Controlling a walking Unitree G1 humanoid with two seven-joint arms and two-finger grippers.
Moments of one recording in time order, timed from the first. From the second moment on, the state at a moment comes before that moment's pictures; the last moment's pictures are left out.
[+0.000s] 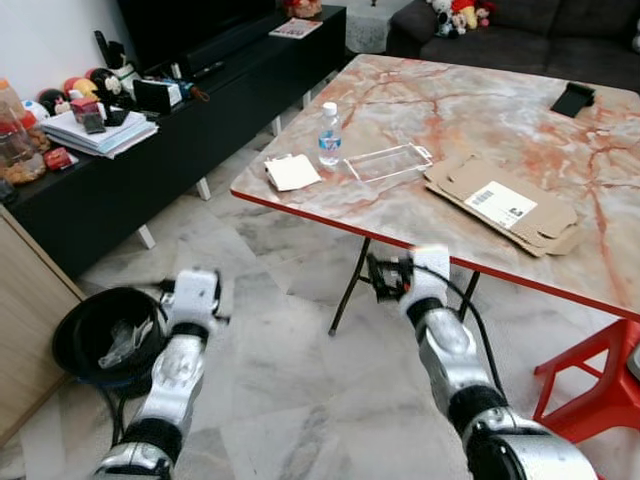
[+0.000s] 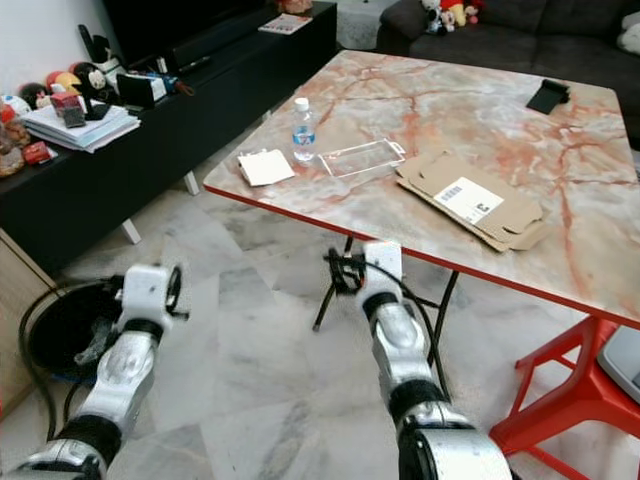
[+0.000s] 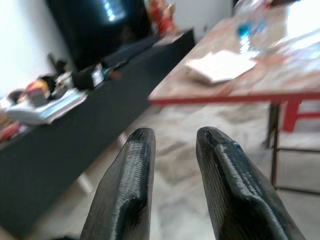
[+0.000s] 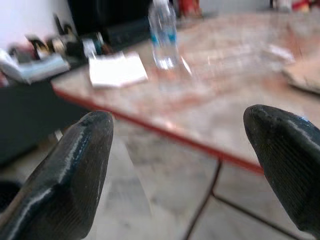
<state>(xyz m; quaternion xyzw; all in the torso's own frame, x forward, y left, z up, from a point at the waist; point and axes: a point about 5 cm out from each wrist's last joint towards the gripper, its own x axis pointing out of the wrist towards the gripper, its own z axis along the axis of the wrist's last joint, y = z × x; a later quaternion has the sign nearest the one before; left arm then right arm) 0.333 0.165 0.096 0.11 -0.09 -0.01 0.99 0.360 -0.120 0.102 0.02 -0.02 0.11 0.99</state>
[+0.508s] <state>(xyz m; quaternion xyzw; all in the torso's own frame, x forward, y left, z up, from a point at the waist) 0.336 0.155 0.105 0.10 -0.11 -0.02 0.99 0.356 -0.099 0.100 0.07 -0.02 0.14 0.99</state>
